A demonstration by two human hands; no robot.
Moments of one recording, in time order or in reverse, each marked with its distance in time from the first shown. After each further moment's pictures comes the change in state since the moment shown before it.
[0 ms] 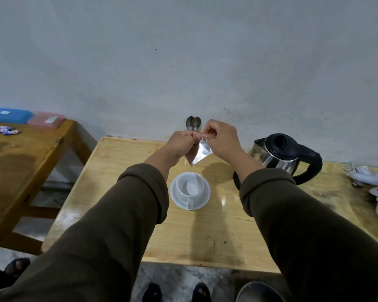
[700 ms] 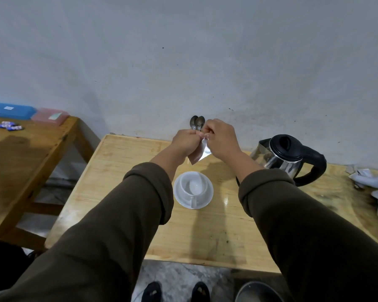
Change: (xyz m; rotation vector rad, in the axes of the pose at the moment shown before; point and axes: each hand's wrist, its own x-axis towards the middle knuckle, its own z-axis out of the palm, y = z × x) left_hand 0.002 0.001 0.001 0.029 0.115 -0.069; right_hand 0.004 -0.013 0.013 -0.185 -0.024 -0.065
